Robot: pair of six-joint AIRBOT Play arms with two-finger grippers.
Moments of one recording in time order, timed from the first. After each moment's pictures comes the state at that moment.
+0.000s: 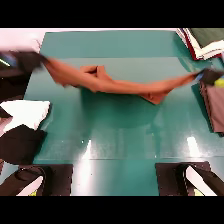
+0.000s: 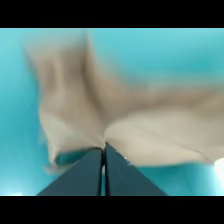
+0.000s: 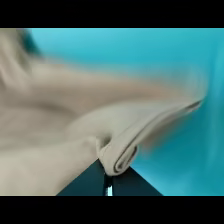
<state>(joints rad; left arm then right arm) -0.26 -0.86 1.56 1.42 -1.10 -1.64 -0.34 -0.89 1.24 -0.94 1.21 1.32</state>
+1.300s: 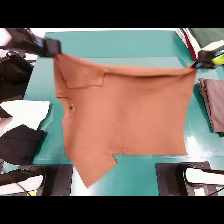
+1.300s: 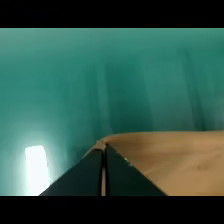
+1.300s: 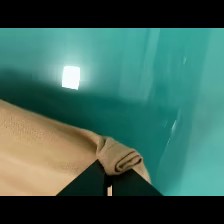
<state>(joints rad) -0.19 -1.37 1.68 1.45 -1.11 -1.66 -0.18 -1.43 1.74 -1.30 1.54 1.46</state>
